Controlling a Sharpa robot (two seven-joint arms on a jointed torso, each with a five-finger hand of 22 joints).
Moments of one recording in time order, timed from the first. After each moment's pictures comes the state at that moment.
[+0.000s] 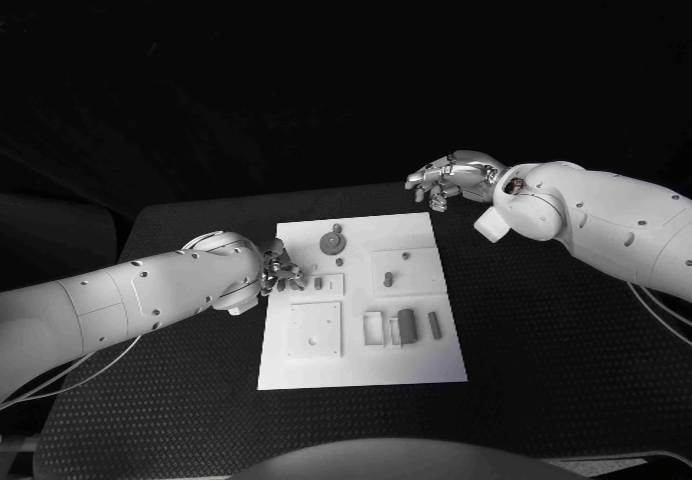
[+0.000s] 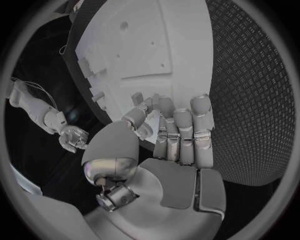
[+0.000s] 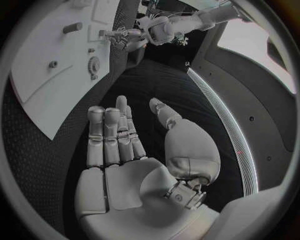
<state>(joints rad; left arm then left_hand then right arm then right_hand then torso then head) 1.18 -0.62 -0.18 1.20 -1.05 -0.09 -0.45 0.89 0.01 0.62 -0.28 0.13 1.15 0.02 0.40 0.53 1.31 -0.07 0.82 0.64 1.17 -0.13 1.33 0.53 0.02 1.34 -0.23 0.60 1.31 1.23 -0.64 0.05 0.99 -0.59 0.17 0.13 0.84 -0.10 0.48 -0.18 0.24 0.88 0.16 0.26 0.58 1.19 0.06 0.18 0.87 1.01 -0.04 1.20 0.81 0.21 1.00 0.01 0.99 1.31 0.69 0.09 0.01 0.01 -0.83</state>
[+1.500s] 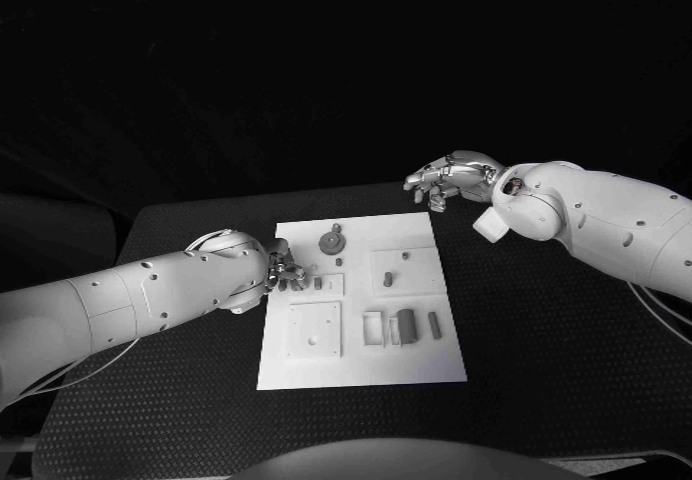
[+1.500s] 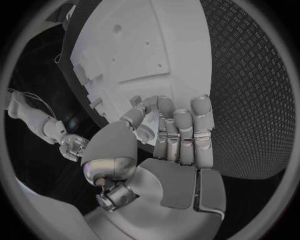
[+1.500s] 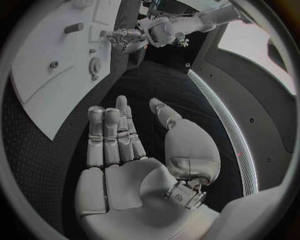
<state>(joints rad) 1.18 -0.59 -0.18 1.19 -1.13 -0.06 -0.47 0.87 0.00 0.62 -0.28 0.25 1.15 0.02 0.50 0.55 1.31 -0.07 0.84 0.64 1.17 -0.13 1.35 0.53 0.02 1.34 -0.23 0.62 1.31 1.23 -0.64 0.05 1.00 -0.61 0.17 0.13 0.84 -0.10 0.48 -0.18 0.24 0.88 0.16 0.26 0.58 1.19 0.06 0.19 0.87 1.01 -0.04 1.20 0.81 0.22 1.00 0.01 0.99 1.31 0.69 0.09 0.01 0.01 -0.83</state>
